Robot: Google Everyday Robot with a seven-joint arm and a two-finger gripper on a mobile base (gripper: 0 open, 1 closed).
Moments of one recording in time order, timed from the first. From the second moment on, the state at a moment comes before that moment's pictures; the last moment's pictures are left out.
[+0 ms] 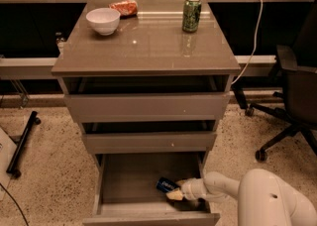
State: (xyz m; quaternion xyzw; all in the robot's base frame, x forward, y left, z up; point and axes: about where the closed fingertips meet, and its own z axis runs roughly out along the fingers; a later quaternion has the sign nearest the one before) arm 0.566 -0.096 0.139 -0.36 0.85 0.28 0.26
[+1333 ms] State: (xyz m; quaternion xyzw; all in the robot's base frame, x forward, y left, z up) arm 0.523 -0.102 0.273 -0.41 0.77 0.38 0.31
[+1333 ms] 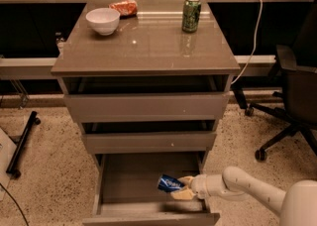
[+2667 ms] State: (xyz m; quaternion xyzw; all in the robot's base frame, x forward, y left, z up) arm 0.559 -0.145 0.523 -0.58 0.72 0.26 0.27
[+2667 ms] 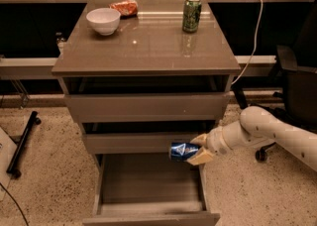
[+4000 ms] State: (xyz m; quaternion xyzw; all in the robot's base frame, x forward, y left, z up) arm 0.538 -0.133 0.568 -0.62 0.70 0.22 0.26
